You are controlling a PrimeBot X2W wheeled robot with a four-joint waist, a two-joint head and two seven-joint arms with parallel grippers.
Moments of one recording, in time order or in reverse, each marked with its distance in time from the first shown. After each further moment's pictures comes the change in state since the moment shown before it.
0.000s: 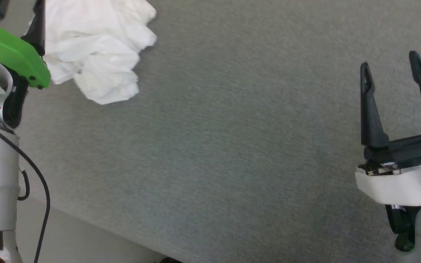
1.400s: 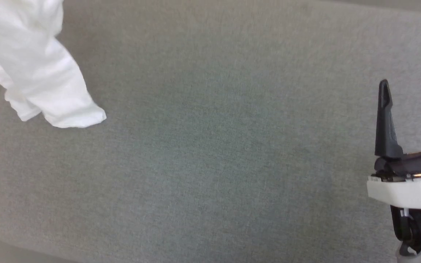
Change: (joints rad) left arm -0.182 0.173 -0.063 0.088 0.019 0.072 -0.102; right arm 0.047 0.000 -0.088 0.133 0.153 0.000 -0.127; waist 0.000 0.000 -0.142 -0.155
